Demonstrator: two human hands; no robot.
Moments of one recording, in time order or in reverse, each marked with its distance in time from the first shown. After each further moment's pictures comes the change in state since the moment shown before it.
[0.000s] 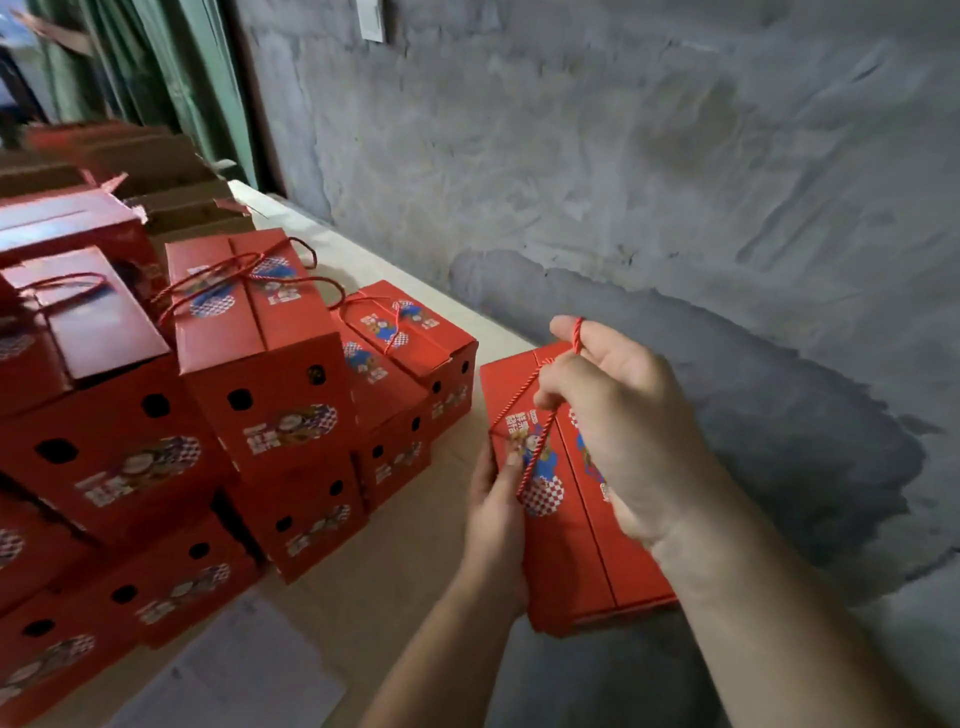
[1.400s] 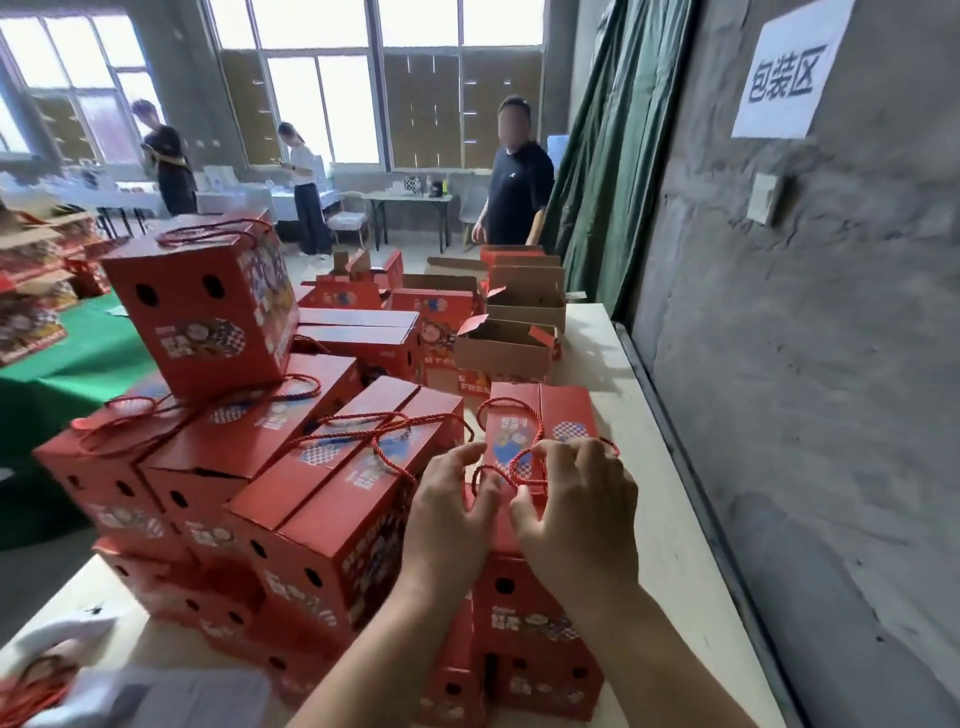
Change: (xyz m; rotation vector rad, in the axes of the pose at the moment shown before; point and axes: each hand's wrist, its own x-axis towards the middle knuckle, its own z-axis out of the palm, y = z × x) left_hand 0.242 0.175 0.011 0.746 1.109 0.569; right_hand 0.370 0.075 0.108 -0.707 -0.552 -0.793
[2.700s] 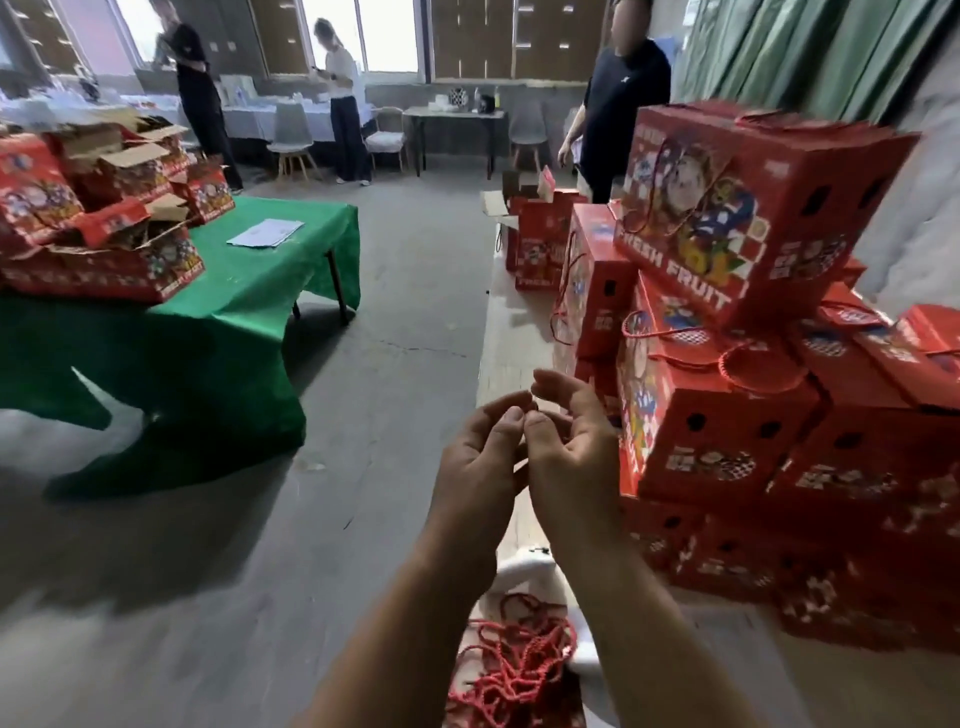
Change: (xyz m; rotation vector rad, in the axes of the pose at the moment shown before) left_hand 0.107 -0.278 -0.653 -0.733 -0.197 -0.321; right_hand -0.075 -0.694 0.324 1.099 0.021 0.324
